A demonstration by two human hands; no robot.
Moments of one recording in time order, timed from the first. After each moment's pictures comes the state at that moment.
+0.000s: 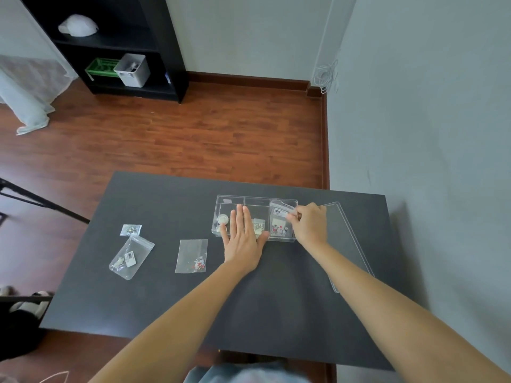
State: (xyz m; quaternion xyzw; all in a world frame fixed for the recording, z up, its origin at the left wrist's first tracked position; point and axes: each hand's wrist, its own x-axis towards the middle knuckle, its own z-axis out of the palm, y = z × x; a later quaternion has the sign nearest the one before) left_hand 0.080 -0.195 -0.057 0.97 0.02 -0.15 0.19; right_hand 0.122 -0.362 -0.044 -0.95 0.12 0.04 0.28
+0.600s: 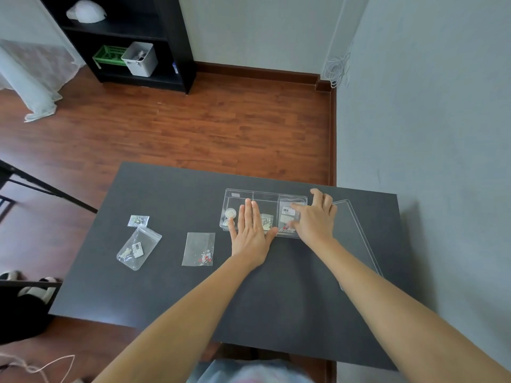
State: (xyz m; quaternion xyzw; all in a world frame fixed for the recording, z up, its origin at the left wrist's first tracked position) left_hand 0.081 -0.194 -0.058 0.97 0.02 -0.16 0.20; right_hand 0.124 -0.354 -0.049 -0.99 0.03 0.06 0.08
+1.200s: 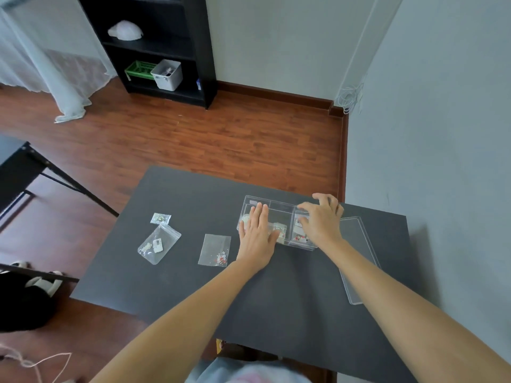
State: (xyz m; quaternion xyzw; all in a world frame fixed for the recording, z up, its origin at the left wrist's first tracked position) left_hand 0.075 -0.170 -0.037 0.94 0.01 -0.08 0.32; right_hand 0.132 -0.335 -0.009 -0.99 -0.01 0.04 0.14
